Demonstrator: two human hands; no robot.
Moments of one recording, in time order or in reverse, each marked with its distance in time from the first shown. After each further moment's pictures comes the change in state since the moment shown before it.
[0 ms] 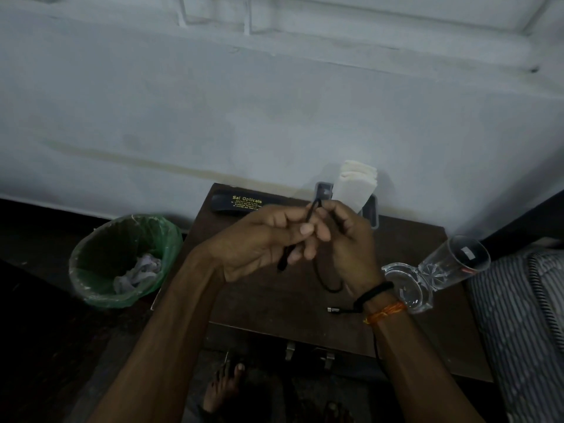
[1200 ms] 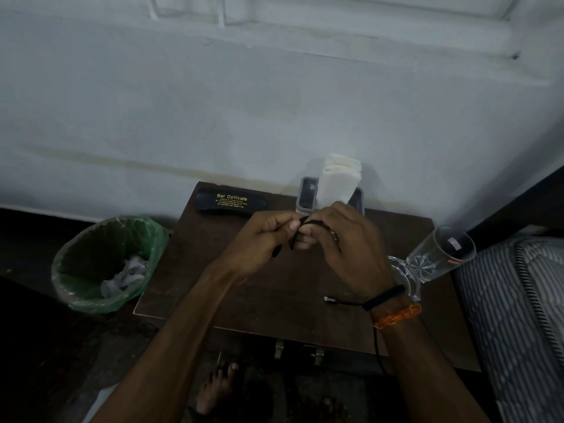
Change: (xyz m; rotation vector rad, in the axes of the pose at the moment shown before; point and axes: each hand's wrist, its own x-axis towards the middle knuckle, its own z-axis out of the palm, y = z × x) left_hand 0.036 -0.051 0.006 0.197 0.280 0.144; right_hand -0.010 -0.001 -0.039 -0.864 -0.078 -0.400
